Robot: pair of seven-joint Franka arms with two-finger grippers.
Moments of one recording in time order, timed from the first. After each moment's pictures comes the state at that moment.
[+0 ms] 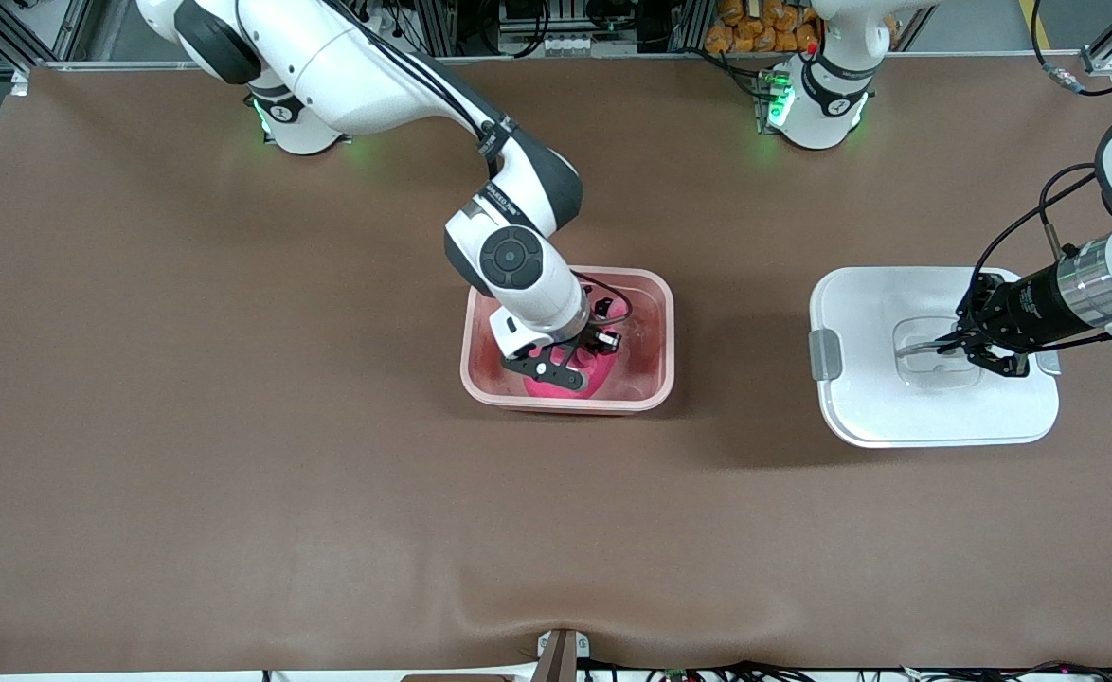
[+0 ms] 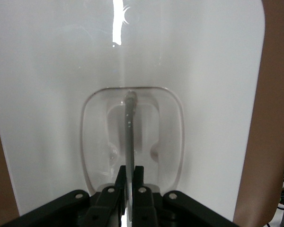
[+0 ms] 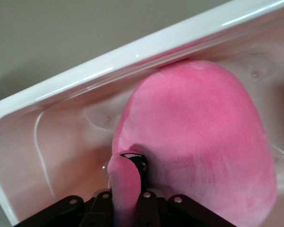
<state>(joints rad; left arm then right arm) 0.22 0.16 -0.19 -1.72 -0.16 1.82 -1.54 0.63 0.82 0.18 -1.25 0.12 2.23 1.05</state>
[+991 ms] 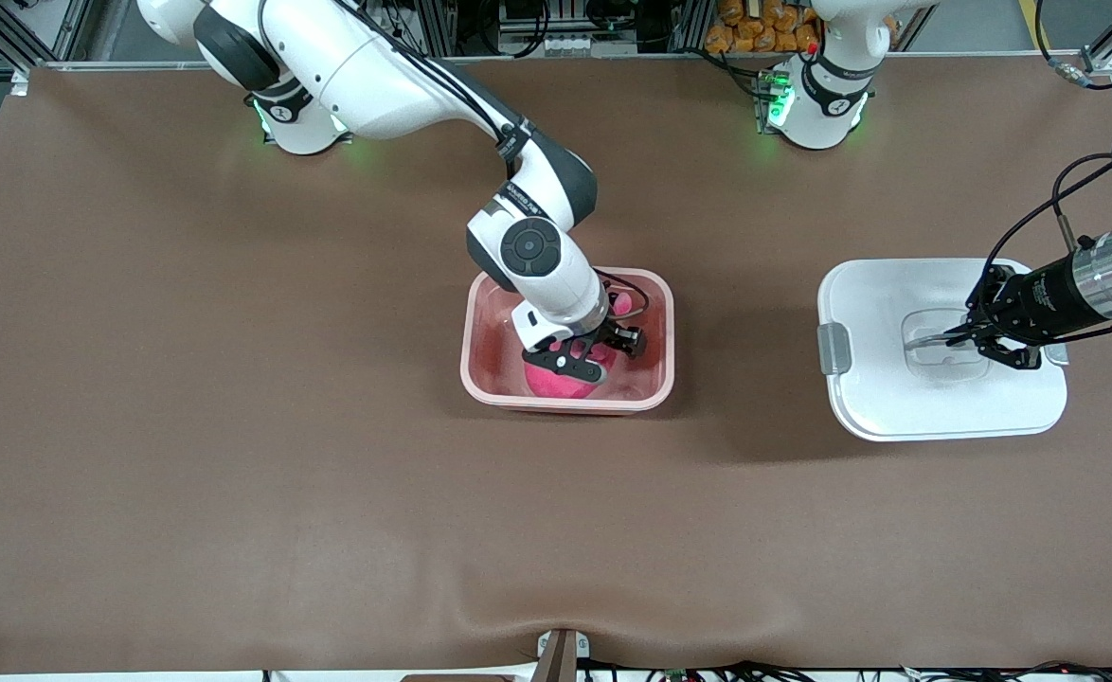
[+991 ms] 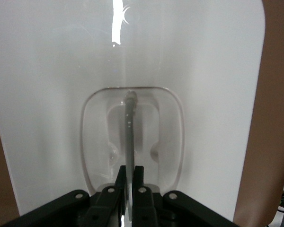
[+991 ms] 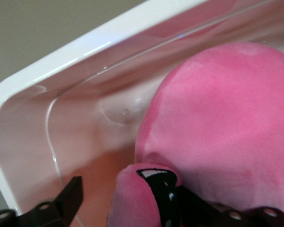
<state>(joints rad) 0.23 0.15 -0.19 -1.72 -0.17 1.79 -1.54 0.67 0.85 0.18 -1.25 0.11 2.32 1.09</state>
